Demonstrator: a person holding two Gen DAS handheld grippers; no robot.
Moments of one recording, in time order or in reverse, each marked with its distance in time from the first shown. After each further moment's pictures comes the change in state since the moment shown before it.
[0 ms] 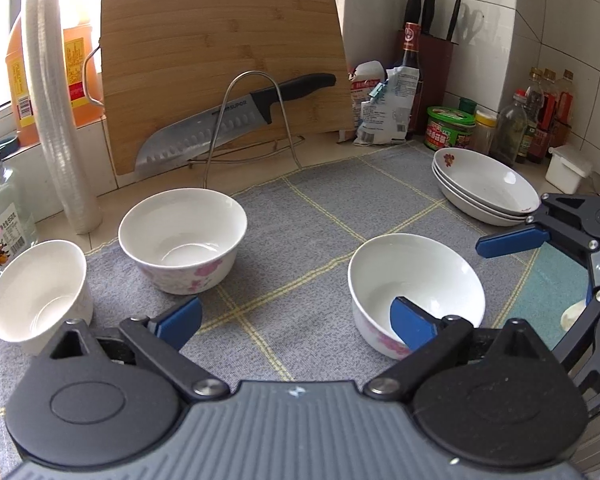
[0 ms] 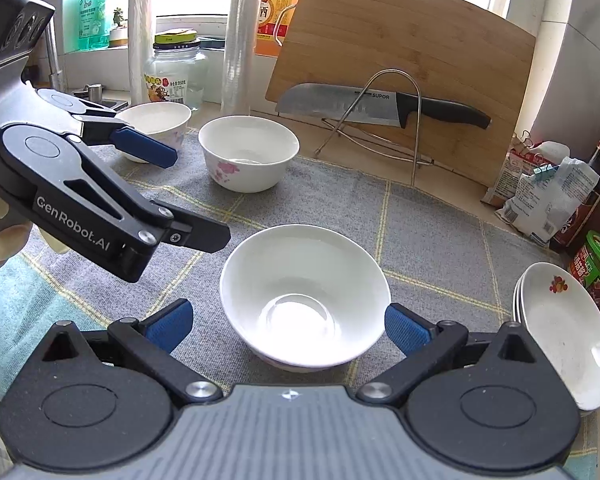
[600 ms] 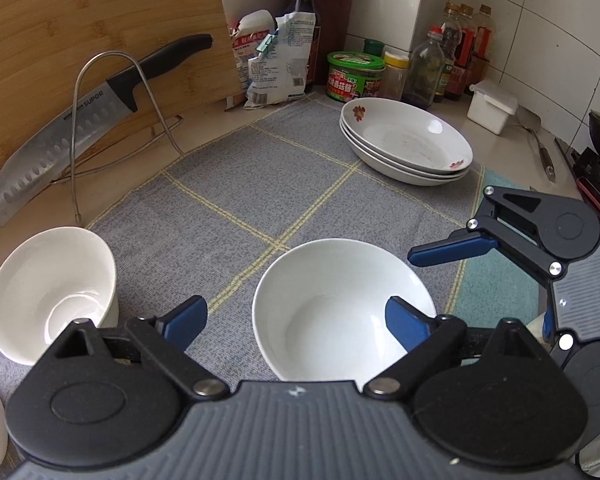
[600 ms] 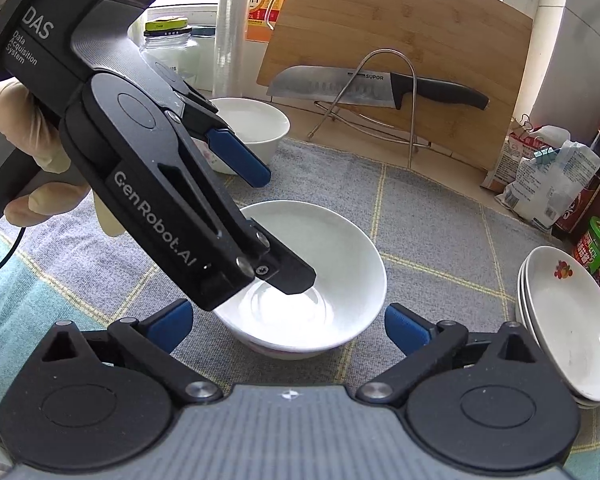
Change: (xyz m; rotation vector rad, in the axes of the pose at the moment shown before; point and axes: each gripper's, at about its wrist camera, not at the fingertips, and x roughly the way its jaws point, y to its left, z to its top) left arm 0.058 -0.029 0.041 0.191 0.155 -0.292; right arm 0.012 -0.008 -0.012 0.012 0.012 -0.006
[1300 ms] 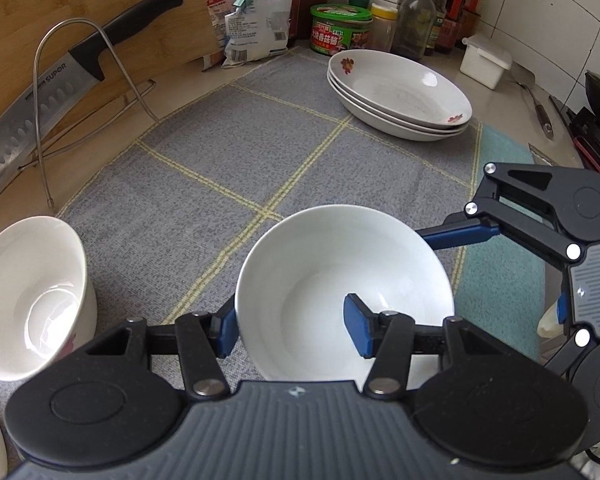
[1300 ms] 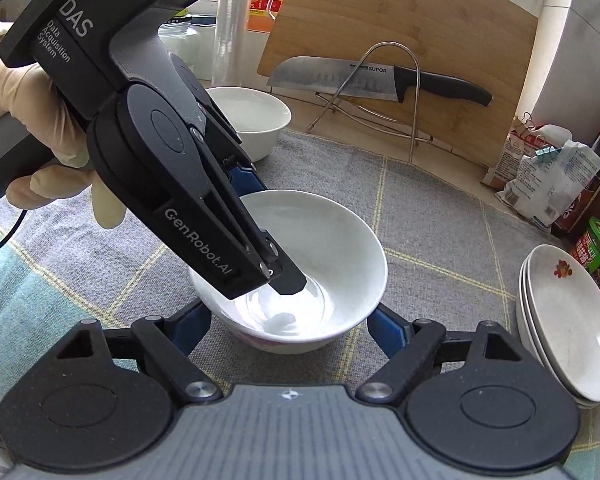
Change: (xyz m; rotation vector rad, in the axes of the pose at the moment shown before) left arm 0.029 0.001 0.006 0.066 0.146 -0.043; right arm 0.007 0.002 -0.001 -0.016 0.028 -0.015
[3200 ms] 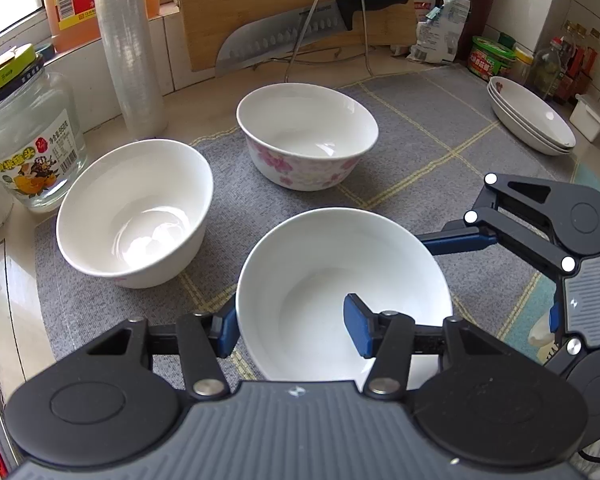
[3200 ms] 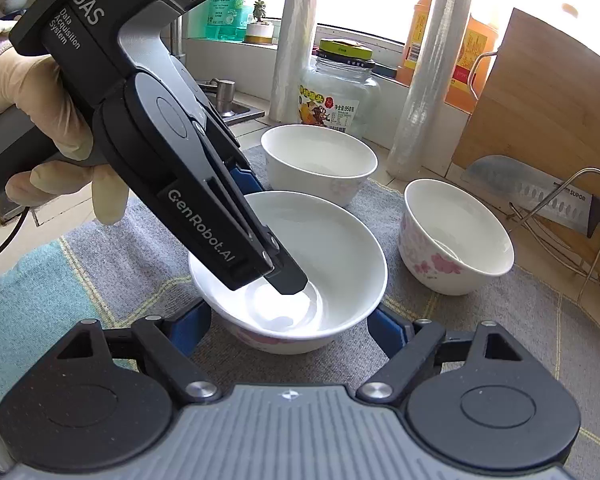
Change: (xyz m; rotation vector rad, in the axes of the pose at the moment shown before) left arm -0.098 0.093 -0.117 -0.300 -0.010 0.234; right arm 0.042 0.121 0.064 -0.239 -0.126 0.275
